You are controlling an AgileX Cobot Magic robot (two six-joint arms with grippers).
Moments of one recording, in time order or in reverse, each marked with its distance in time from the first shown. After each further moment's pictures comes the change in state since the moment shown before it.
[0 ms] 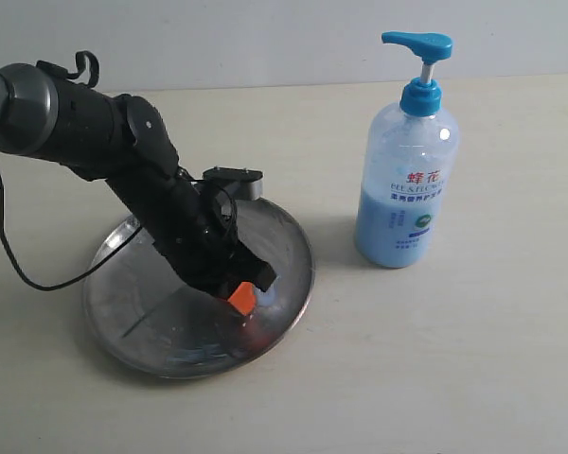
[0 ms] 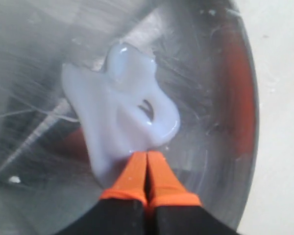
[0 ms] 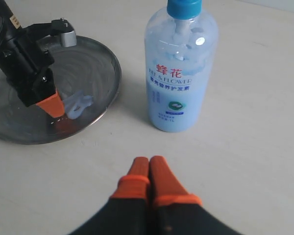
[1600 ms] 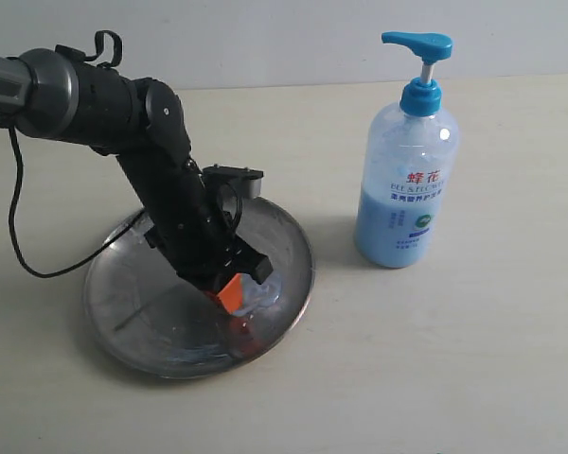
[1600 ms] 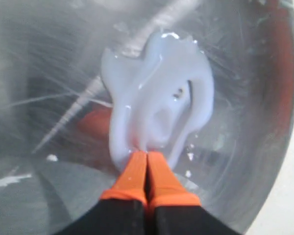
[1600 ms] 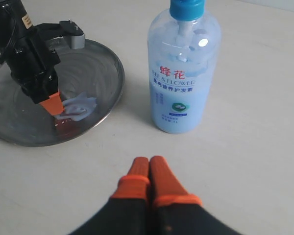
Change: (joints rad) left arm -0.002 0.050 -0.119 0.187 0.143 -0.199; right arm 0.000 0.000 0.000 0.016 -0.004 0.000
